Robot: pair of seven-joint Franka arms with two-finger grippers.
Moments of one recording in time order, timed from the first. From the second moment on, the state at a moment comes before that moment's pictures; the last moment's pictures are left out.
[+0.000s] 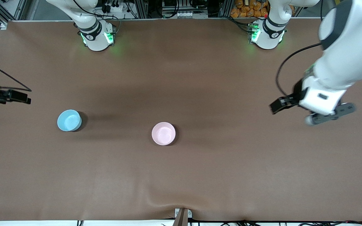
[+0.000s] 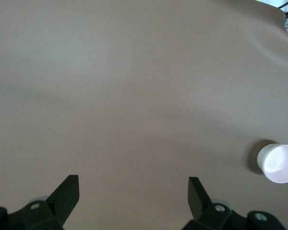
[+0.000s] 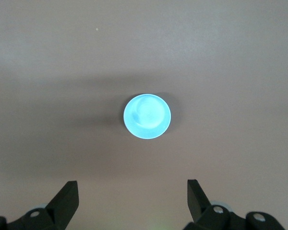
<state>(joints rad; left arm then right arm) -0.22 0.24 -0.03 -1.34 -0.03 1.60 -0.55 -0.16 0.22 0.03 -1.51 0.01 1.56 -0.11</state>
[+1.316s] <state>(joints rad) -0.03 -0.07 -0.03 -1.64 -0.03 1.60 -0.35 -0.29 0.37 0.02 -2.01 0.01 2.28 -0.39</state>
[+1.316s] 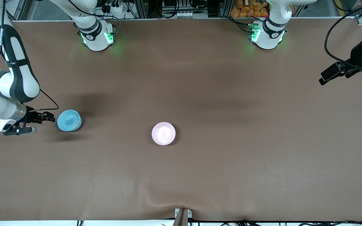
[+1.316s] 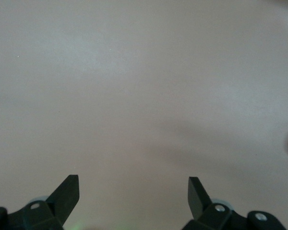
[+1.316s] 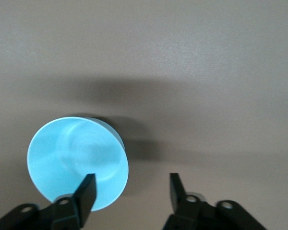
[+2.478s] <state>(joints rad) 0.01 -0.11 -0.07 -1.72 -0.03 1.61 -0.26 -0.29 0.44 0.03 -2.01 0.05 2.32 -0.39</state>
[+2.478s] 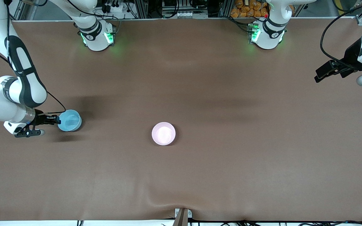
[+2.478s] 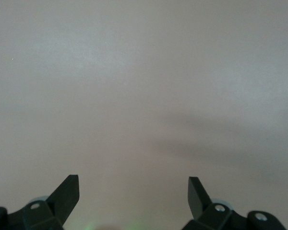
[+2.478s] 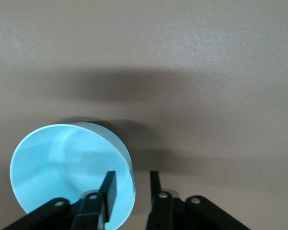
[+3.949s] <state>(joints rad) 0.01 -0.15 -0.07 -1.76 -0.06 1.64 -0.18 -0.09 0.41 0.06 -1.81 0.22 1.97 -0.09</state>
